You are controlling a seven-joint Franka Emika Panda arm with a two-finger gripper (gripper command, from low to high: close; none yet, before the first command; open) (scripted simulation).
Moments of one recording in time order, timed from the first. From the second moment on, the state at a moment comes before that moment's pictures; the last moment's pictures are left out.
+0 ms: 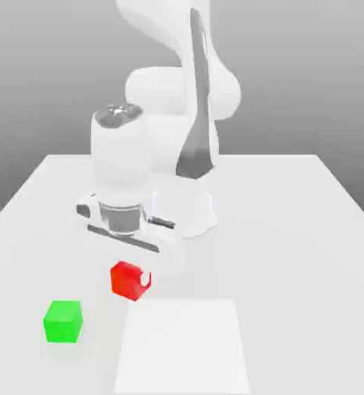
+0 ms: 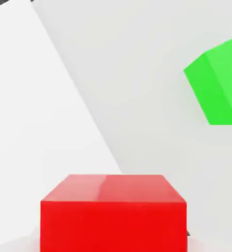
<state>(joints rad) -0.26 -0.07 -0.05 -2.86 -0.01 2.79 1.09</state>
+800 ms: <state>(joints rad) -0.42 0.12 -0.09 -2.65 0.03 2.77 1.40</state>
